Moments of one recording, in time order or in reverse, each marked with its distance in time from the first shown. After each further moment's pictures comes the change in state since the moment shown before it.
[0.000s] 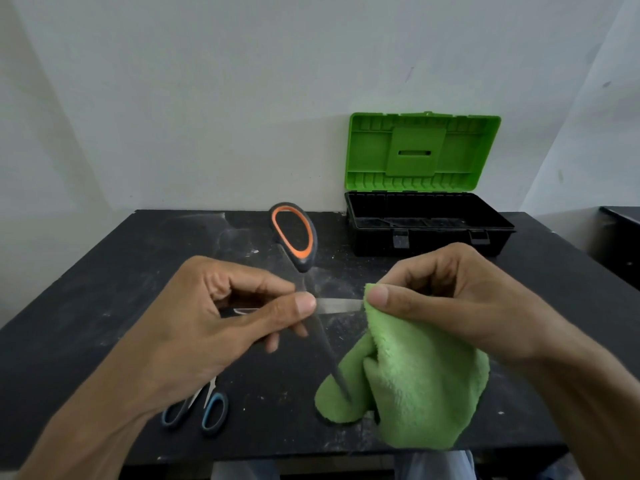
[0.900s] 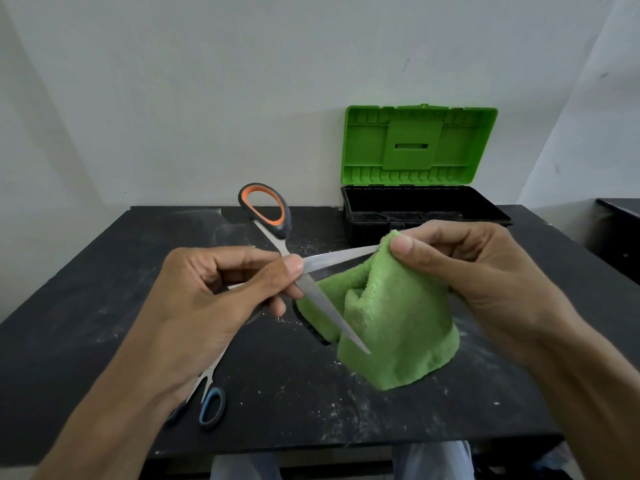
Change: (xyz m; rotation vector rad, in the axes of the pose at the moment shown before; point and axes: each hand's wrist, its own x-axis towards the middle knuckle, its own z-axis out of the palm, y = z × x) left_hand 0.007 -0.005 0.014 -0.217 0.293 -0.093; right_hand 0.000 0.013 -0.006 0.327 0.256 -0.052
